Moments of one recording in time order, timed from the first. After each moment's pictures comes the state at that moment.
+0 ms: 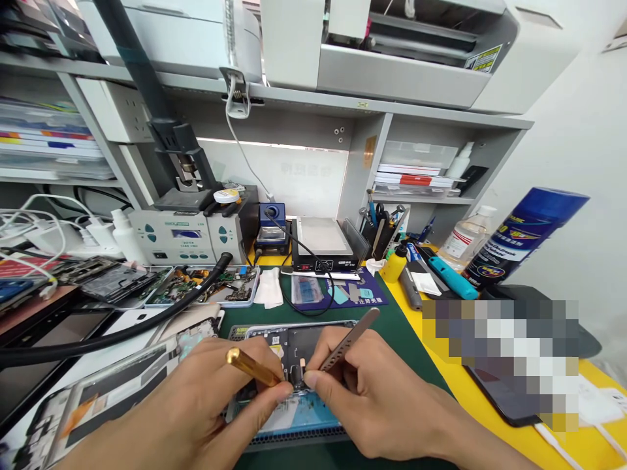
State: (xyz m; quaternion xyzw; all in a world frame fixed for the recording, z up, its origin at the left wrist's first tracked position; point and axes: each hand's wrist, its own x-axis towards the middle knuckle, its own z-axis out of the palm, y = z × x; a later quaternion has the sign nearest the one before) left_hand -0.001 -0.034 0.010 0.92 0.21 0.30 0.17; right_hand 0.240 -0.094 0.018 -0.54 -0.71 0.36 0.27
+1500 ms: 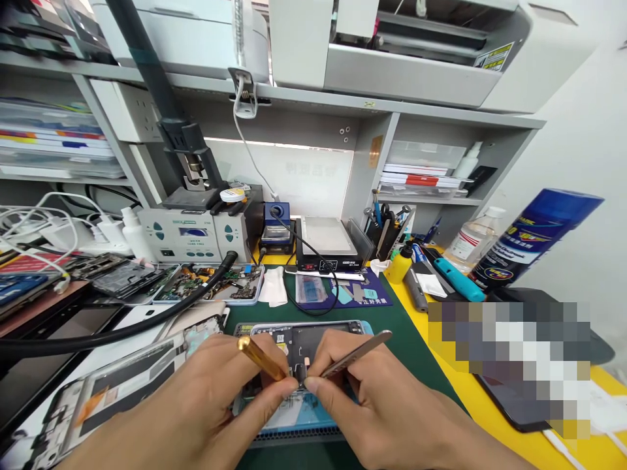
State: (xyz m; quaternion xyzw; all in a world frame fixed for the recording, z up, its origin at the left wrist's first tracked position) left_hand -0.002 -0.035 0.014 0.92 0.22 0.26 0.22; right_hand 0.238 -0.097 0.018 -0.49 -0.76 0.31 0.28
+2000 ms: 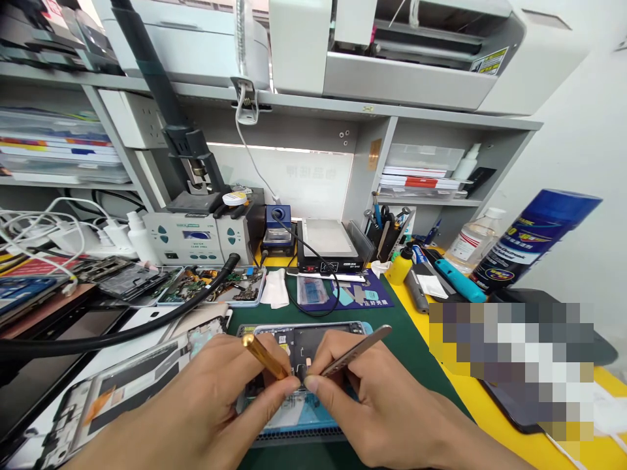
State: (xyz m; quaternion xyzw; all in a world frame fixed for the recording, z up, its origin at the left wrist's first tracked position) left_hand -0.001 -0.032 0.012 0.91 0.23 0.24 0.22; right_hand 0.238 -0.096 0.013 -0.51 -0.75 0.32 0.29
